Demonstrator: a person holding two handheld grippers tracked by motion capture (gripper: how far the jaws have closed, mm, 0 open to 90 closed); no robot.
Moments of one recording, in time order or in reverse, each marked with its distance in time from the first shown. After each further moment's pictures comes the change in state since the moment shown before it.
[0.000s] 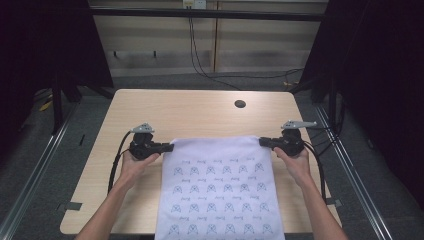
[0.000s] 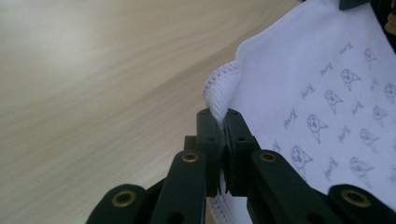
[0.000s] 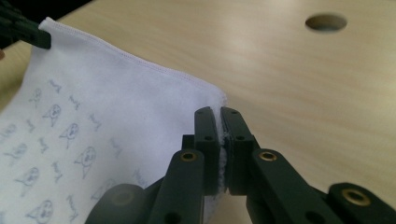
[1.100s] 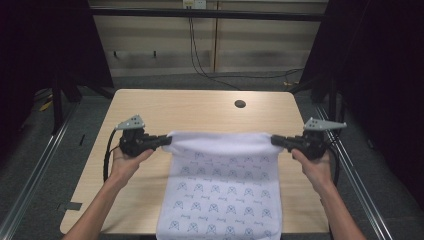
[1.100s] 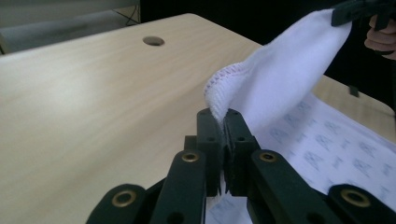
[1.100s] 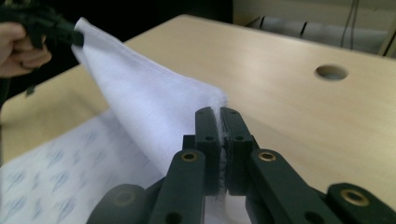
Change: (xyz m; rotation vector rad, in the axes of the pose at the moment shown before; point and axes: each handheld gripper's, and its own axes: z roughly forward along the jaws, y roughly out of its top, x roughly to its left) left arm -0.047 0.012 -0.047 -0.101 -0.087 0.090; right arm 0.040 0.010 -0.075 -0.085 0.070 -0.067
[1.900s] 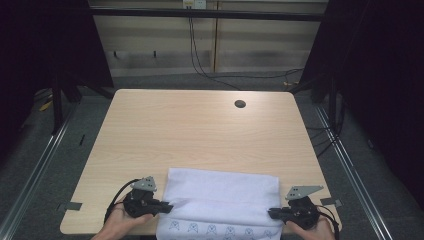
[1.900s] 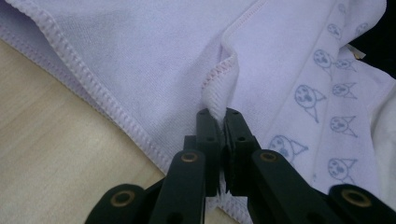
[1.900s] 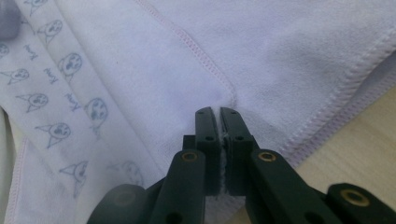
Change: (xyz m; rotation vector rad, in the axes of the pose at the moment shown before) left arm -0.059 -0.106 0.010 0.397 -0.135 -0.023; right arm 0.076 -0.128 -0.006 0.440 0.017 0.038
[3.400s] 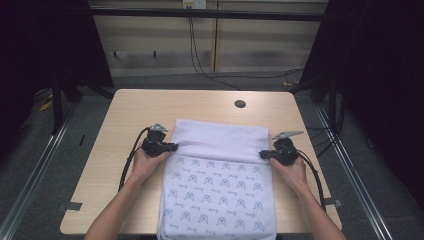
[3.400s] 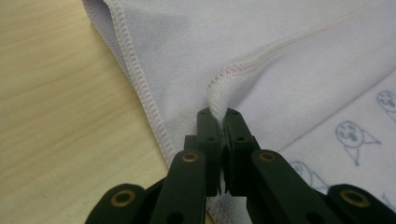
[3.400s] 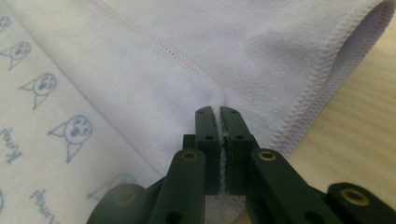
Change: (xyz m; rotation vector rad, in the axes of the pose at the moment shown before) left arm 0.137 0.099 0.035 -0.130 0.353 -0.141; right arm -0.125 0.111 0.062 -0.130 -0.184 0.090
